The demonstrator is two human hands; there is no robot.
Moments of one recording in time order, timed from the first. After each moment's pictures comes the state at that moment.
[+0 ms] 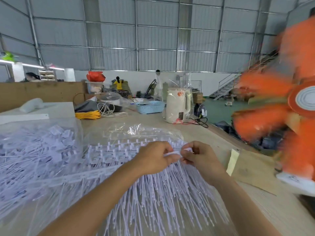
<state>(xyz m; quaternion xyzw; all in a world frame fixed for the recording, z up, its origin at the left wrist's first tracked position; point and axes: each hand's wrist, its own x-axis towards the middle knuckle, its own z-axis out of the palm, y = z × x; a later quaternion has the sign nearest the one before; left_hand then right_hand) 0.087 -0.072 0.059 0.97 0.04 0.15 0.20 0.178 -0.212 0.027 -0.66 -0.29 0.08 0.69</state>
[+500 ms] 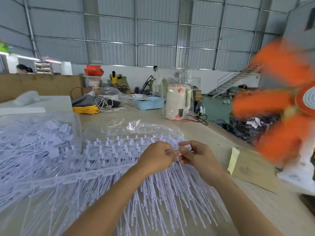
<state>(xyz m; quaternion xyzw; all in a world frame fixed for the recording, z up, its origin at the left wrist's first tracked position) 0.104 -0.068 0.034 0.92 0.06 0.17 0.34 0.175 -0.204 0.019 -0.67 -0.31 0.07 0.67</state>
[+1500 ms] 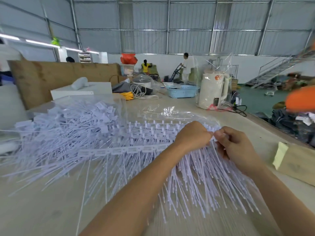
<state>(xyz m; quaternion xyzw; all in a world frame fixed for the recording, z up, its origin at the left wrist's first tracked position) 0.090 -0.068 0.054 0.90 0.12 0.16 0.39 0.163 -0.188 0.017 -0.69 -0.39 -0.01 0.61</state>
